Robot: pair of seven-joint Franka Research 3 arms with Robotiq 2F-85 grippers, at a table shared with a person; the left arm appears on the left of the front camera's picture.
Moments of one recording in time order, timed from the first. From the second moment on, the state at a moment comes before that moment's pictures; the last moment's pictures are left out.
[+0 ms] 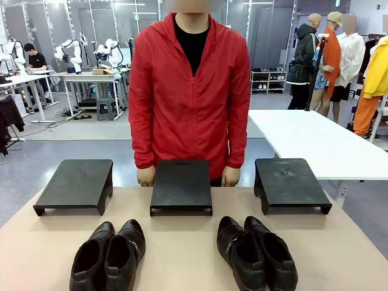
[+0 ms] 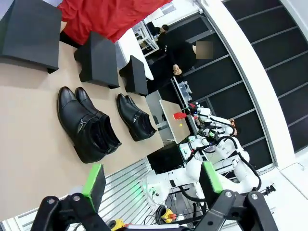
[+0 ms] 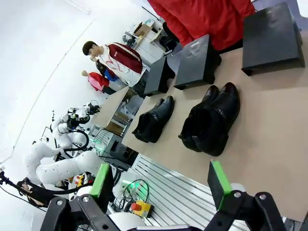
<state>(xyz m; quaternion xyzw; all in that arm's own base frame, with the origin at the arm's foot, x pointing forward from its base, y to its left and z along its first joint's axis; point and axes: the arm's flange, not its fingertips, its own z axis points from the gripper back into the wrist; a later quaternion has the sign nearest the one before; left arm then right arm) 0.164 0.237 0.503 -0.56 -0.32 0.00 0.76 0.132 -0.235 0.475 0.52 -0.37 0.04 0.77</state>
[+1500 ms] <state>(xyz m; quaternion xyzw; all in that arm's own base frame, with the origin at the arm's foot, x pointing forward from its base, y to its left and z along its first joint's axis) 0.158 0.239 0.498 -0.56 -0.32 0.00 0.76 0.132 -0.234 0.472 0.53 -0.36 0.03 0.77</state>
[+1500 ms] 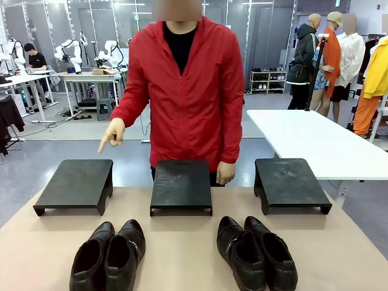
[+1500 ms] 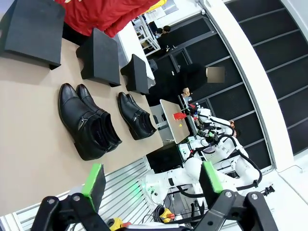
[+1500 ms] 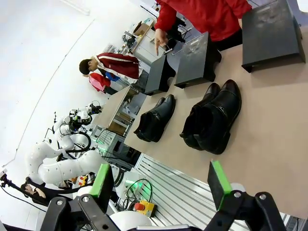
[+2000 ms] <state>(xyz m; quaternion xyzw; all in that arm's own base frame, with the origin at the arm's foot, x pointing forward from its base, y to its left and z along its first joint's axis) 0.158 0.238 0.498 -0.56 -0.32 0.00 0.76 0.132 -0.234 0.472 0.53 -0.36 0.03 0.77</state>
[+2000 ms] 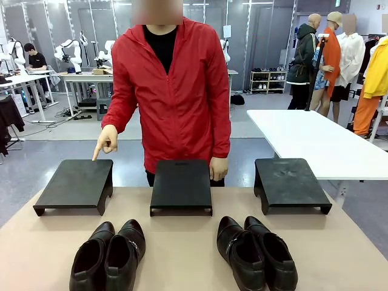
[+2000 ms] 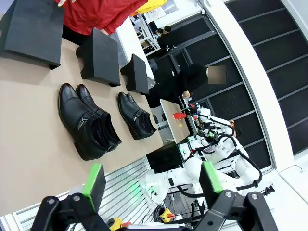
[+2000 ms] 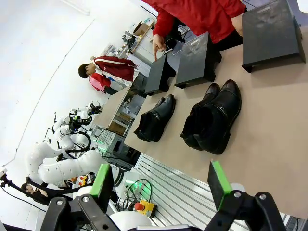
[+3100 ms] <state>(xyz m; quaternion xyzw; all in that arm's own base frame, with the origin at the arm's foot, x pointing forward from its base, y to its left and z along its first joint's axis) 0.246 0.050 0.530 -0.39 -0.16 -0.01 0.91 0.132 -0.234 0.472 0.53 -0.36 0.03 0.77</state>
